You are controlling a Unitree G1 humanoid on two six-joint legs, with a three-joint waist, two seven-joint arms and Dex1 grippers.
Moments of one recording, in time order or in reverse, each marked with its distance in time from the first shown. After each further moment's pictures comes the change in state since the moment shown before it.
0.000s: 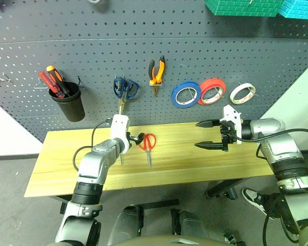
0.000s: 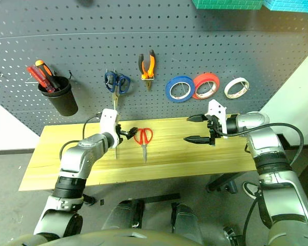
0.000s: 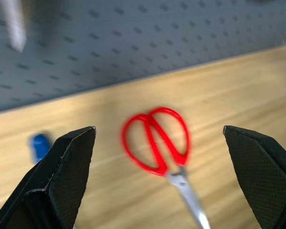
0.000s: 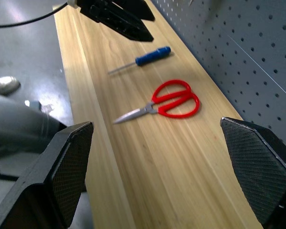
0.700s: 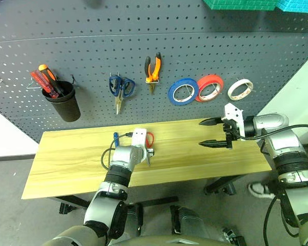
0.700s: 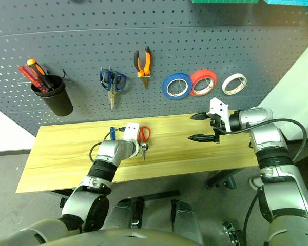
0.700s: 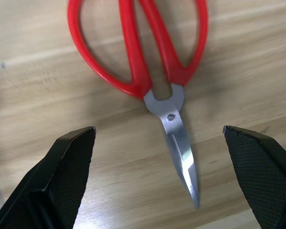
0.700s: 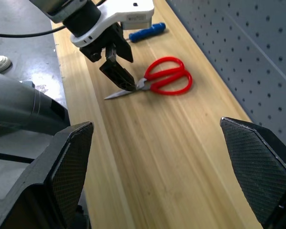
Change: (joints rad) left arm -0.222 -0.236 0.058 0.520 0.113 0.048 0.300; right arm -0.048 -0.013 -0.001 0.054 -0.050 -0.020 0.049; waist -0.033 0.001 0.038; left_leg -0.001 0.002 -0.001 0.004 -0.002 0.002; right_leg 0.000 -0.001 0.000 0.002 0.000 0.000
